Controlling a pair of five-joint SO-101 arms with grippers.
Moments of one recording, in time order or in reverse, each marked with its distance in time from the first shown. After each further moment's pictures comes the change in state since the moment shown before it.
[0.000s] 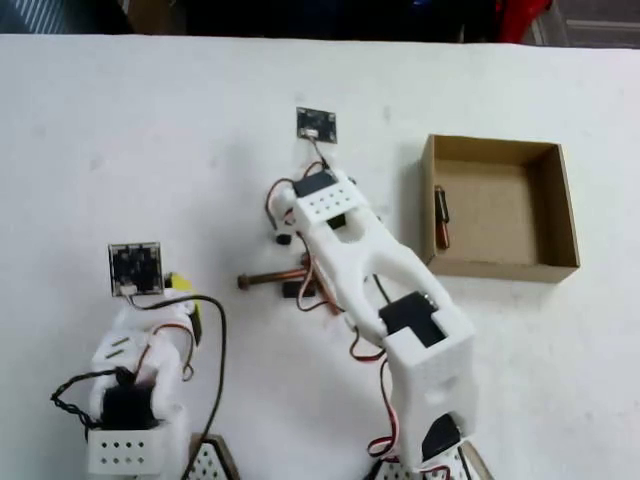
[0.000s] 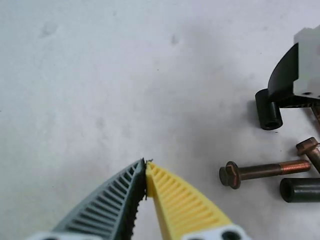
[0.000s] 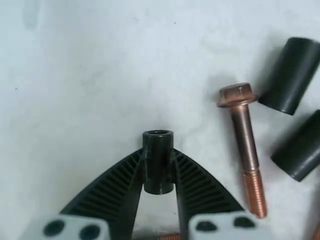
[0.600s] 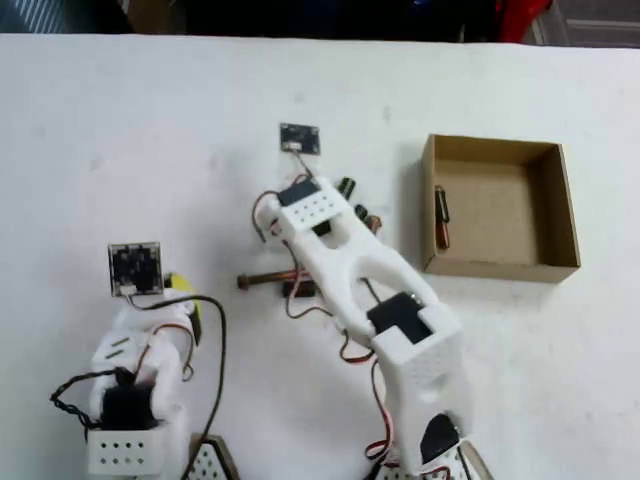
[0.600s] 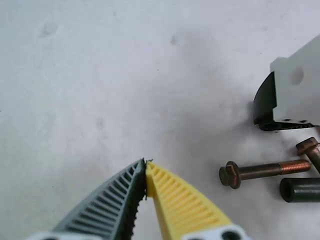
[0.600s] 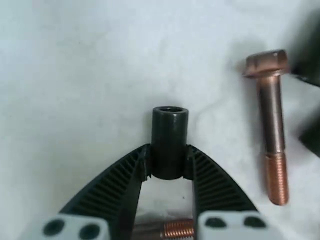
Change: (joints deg) left arm 0.0 0.0 0.0 0.0 0.0; right arm -3.3 4.2 -1.5 2.6 0.1
